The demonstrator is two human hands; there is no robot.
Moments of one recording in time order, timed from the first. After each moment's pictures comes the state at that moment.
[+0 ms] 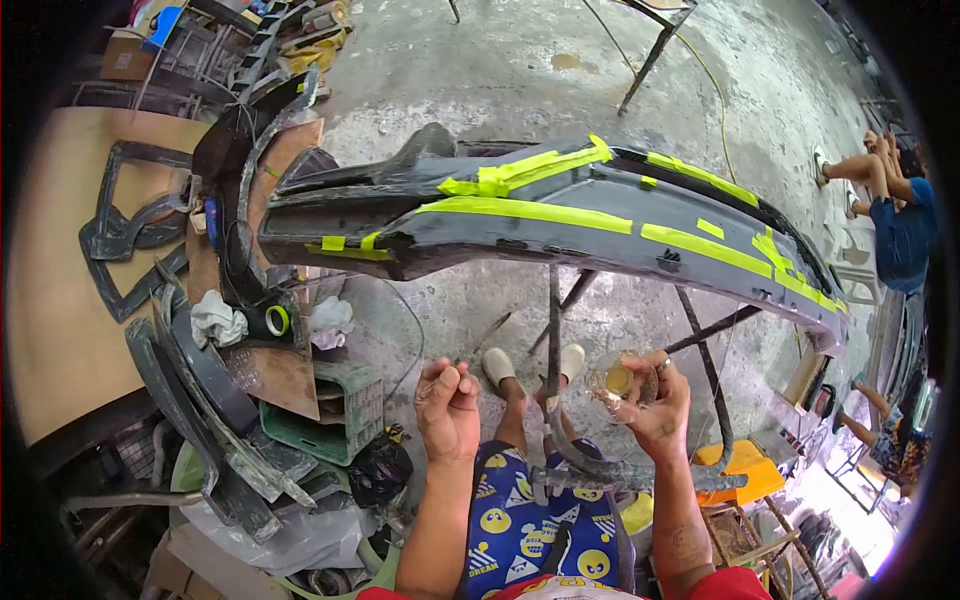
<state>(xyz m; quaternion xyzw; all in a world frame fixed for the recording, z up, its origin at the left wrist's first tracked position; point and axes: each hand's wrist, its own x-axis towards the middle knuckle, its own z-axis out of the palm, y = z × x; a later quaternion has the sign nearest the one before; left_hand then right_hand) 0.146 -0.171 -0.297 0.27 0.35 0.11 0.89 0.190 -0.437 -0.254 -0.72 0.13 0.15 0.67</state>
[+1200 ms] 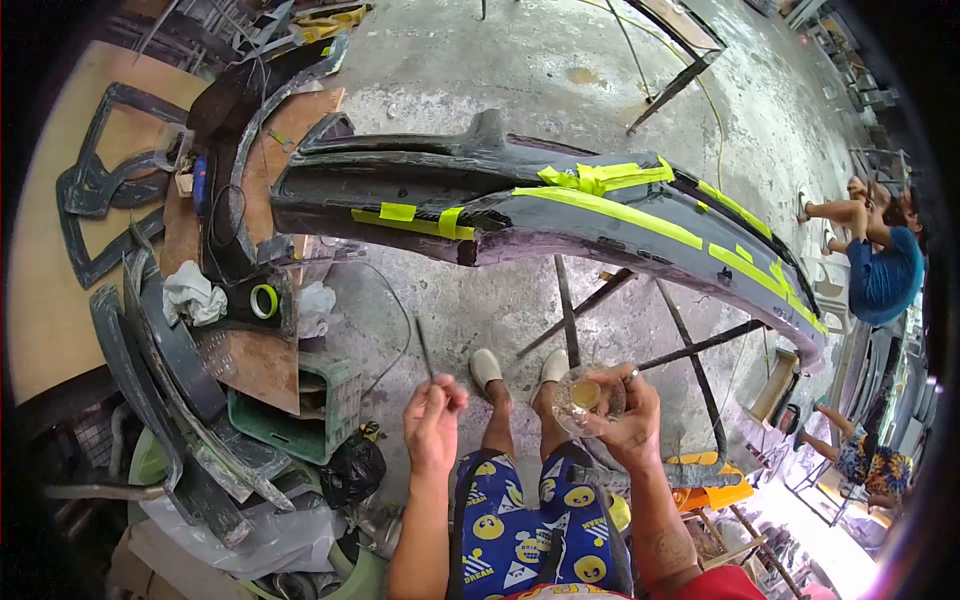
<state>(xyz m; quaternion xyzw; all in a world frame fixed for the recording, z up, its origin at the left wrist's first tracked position) 0.082 -0.077 -0.333 0.31 0.35 0.07 0.88 0.178 -0.325 -0.241 -0.75 0.08 0.24 0.61</state>
